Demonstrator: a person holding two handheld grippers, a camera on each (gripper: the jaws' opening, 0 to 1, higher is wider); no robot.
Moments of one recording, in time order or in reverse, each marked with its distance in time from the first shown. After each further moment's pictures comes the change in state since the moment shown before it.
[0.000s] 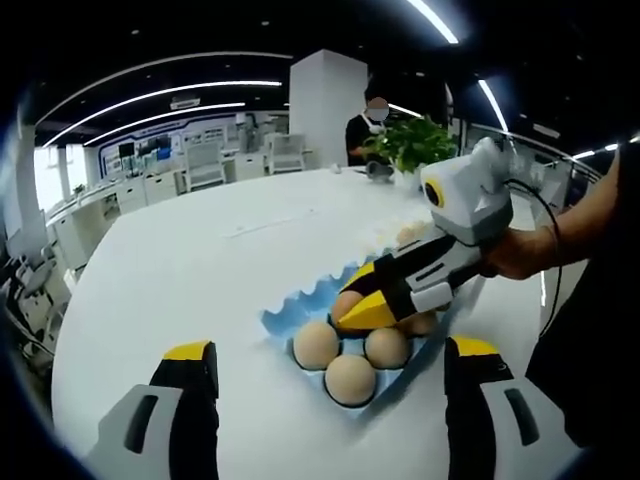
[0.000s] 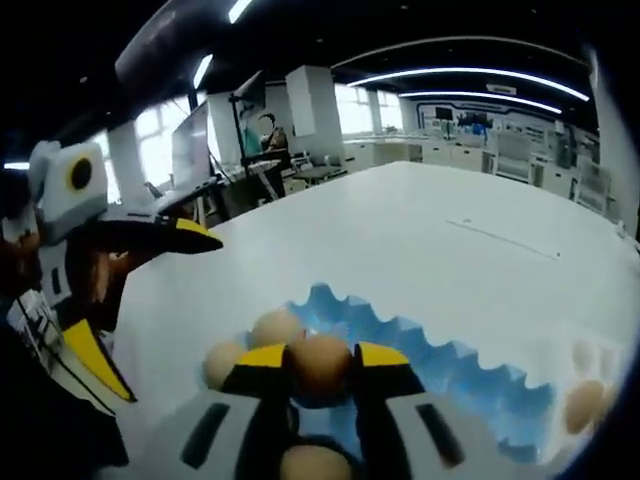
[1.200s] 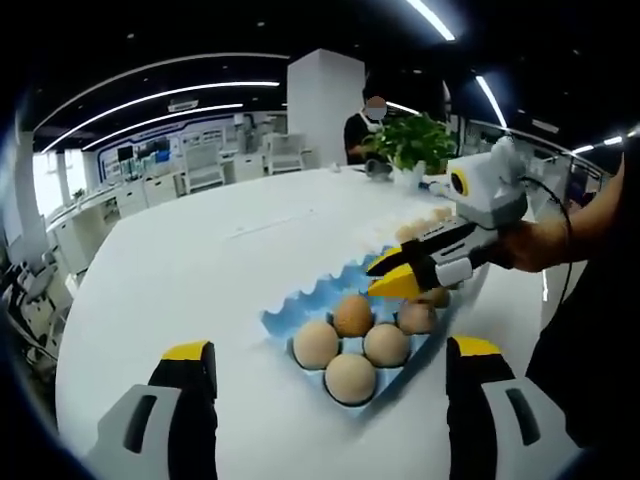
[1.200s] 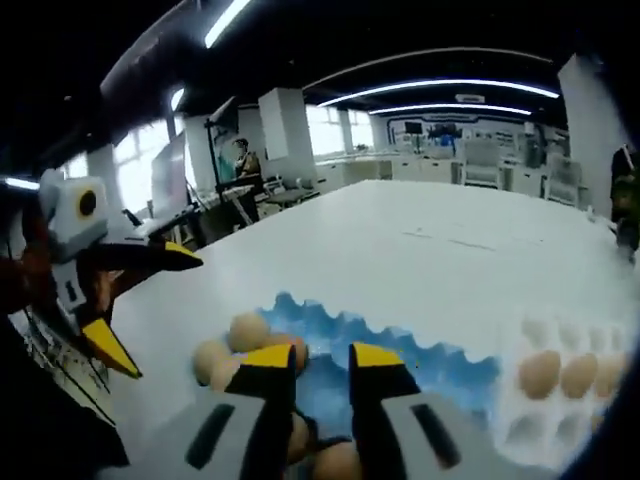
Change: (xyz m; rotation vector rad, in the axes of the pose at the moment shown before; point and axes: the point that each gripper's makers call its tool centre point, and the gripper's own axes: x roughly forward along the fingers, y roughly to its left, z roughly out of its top) left arm -0.001 -0.001 -0.001 0.023 0.007 0.003; right arm -0.070 -0.055 -0.001 0.160 -0.154 -0.184
